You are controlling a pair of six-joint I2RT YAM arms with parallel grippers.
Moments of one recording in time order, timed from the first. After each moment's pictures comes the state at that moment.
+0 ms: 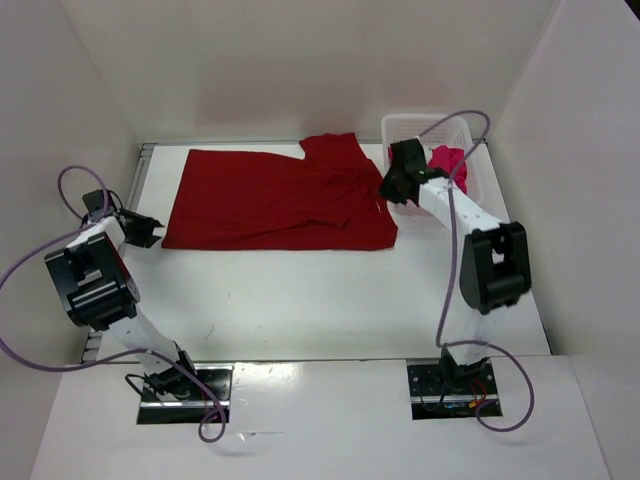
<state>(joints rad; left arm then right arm) 0.53 1.79 1.12 -0.26 0.27 -0.84 0.26 1.86 1.49 -0.46 0.13 0.68</state>
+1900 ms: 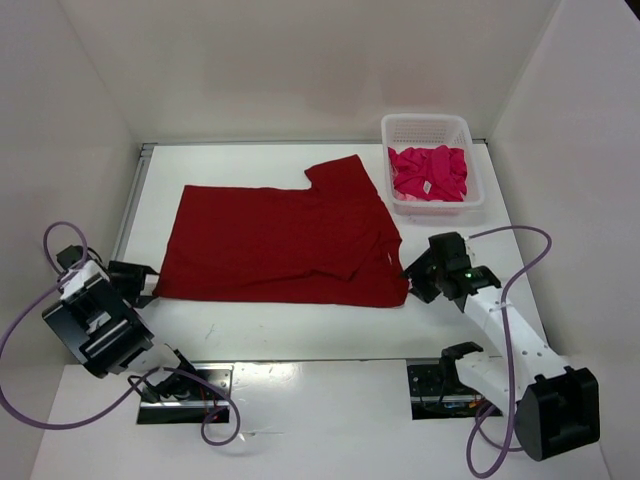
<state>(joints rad) 0.83 1.45 0.75 -0.56 0.38 -0.69 0.24 0.92 0.57 -0.61 0.01 1.11</state>
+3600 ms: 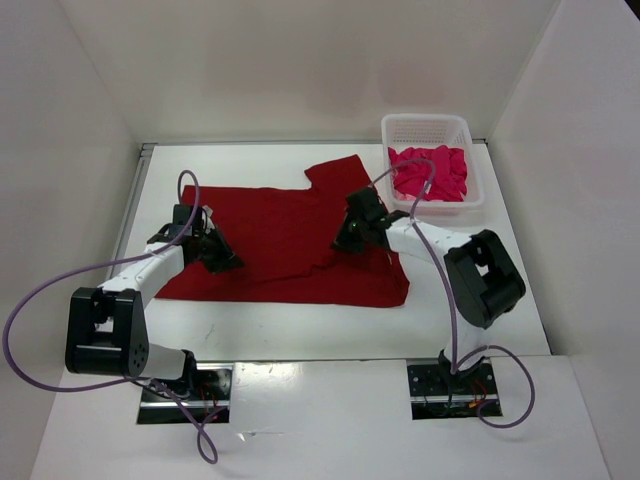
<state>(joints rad) -0.04 1.38 0.77 -0.40 0.37 -0.66 0.55 1.72 1.05 -0.23 -0.08 0.93</state>
